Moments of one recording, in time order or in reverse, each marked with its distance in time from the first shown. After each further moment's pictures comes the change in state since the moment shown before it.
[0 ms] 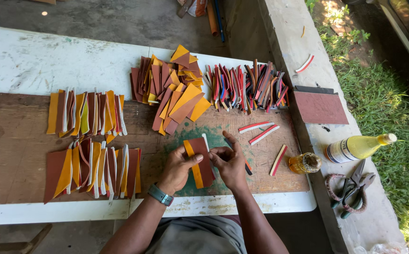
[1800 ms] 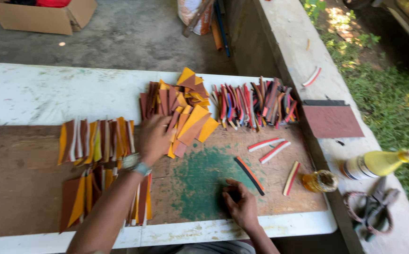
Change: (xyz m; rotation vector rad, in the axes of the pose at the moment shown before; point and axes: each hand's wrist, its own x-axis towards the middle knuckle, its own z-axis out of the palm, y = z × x) left_hand 0.105 0.122 -0.078 1.612 0.286 0.626; right_hand -0.037 0.049 -0.010 -0.363 0.072 0.145
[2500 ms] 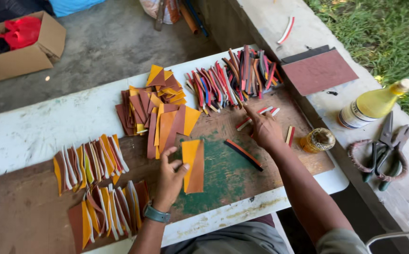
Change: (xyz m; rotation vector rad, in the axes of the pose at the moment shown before) left_hand -0.099 0.079 0.027 -0.917 -0.327 -0.412; right_hand 0.147 0.000 -0.109 -0.705 0.160 -0.373
